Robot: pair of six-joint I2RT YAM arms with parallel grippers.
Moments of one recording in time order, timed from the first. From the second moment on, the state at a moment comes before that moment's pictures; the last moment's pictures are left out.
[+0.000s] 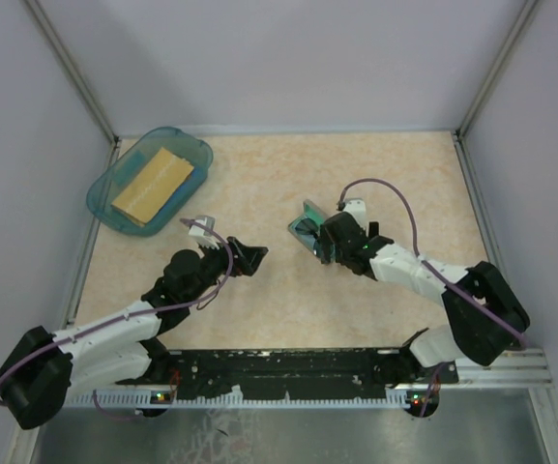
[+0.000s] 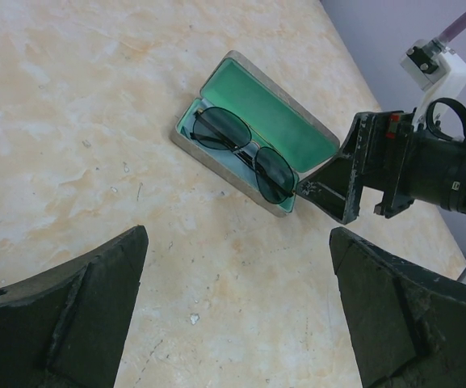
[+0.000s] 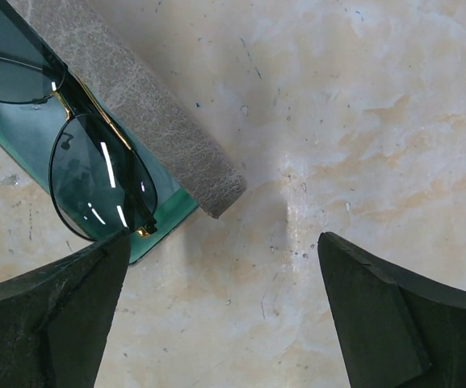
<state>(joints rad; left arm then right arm) -0.75 0.98 0.30 0.56 -0.14 -0.61 0.65 1.39 0.74 -0.28 0.47 0.46</state>
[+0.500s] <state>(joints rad) -0.75 0.97 0.30 0.56 -0.14 -0.61 0.65 1.43 0.73 -0.27 0.46 0.47</state>
